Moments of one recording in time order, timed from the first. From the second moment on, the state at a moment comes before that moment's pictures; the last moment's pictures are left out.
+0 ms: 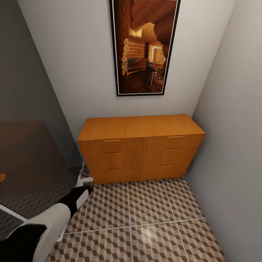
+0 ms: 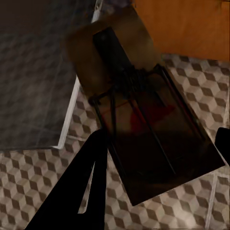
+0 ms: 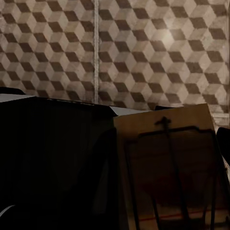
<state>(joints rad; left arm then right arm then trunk) -0.89 0.01 -0.06 -0.23 0.25 0.22 0.37 -0.28 0.01 0.79 -0.02 -0.72 -0.25 0.15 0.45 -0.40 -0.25</state>
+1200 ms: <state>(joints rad) -0.38 0.01 -0.11 0.08 0.24 -0.67 0.15 -0.30 -0.14 0.78 -0.33 -0.72 -0.19 -0.12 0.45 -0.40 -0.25</state>
